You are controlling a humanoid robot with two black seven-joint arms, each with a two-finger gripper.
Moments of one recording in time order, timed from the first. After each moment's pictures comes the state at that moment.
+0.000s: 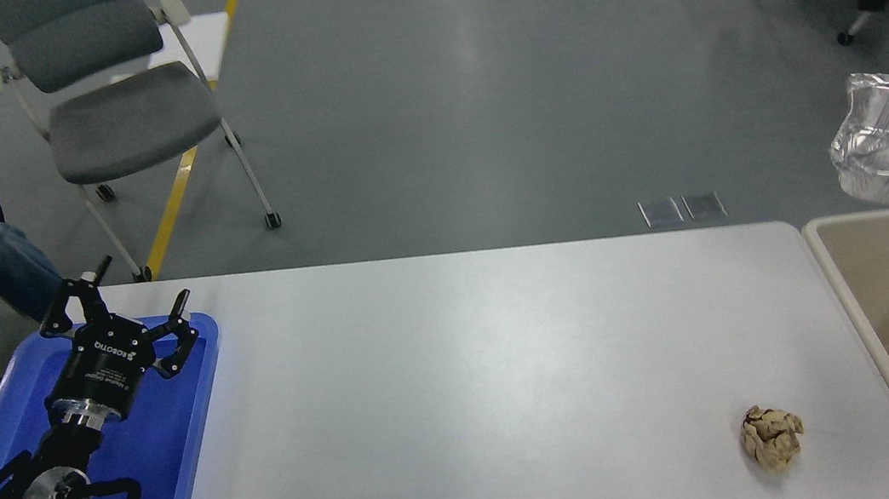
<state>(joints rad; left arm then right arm) -0.51 0.40 -0.77 -0.44 -0.04 -0.79 -0.51 2.07 -1.01 -1.44 0.99 -0.61 0.53 0.39</state>
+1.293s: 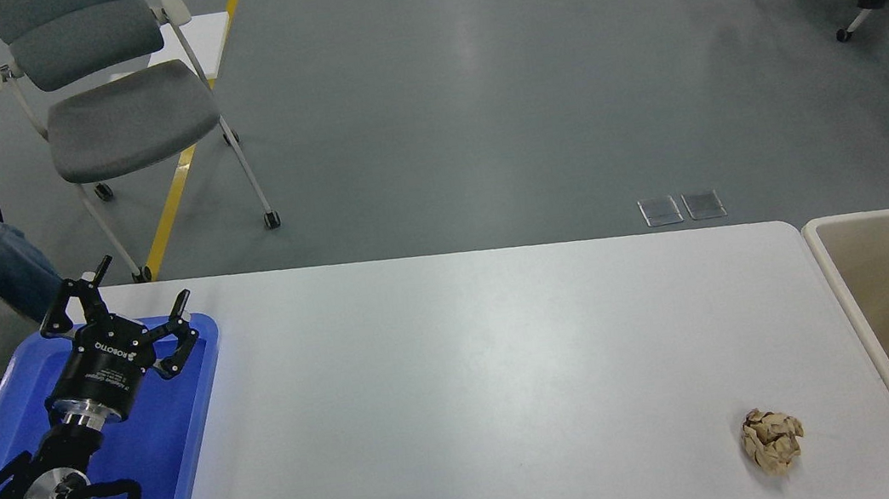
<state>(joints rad) -0.51 0.40 -0.77 -0.44 -0.04 -0.79 -0.51 0.79 -0.81 -0.67 0.15 -0.32 0.52 0.38</state>
